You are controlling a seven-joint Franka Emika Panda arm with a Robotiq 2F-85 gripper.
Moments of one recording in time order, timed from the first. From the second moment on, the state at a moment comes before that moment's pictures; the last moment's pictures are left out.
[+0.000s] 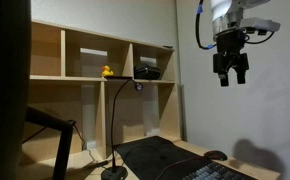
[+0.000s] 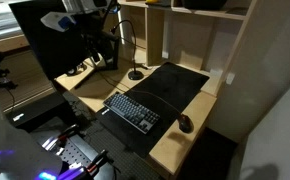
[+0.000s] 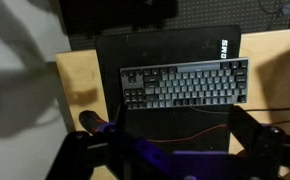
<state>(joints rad) -0.12 -0.72 -0.07 -2.50 -0.16 1.85 -0.01</state>
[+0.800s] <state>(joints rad) -0.21 -0.73 -0.18 -2.61 -0.23 1.83 0.00</state>
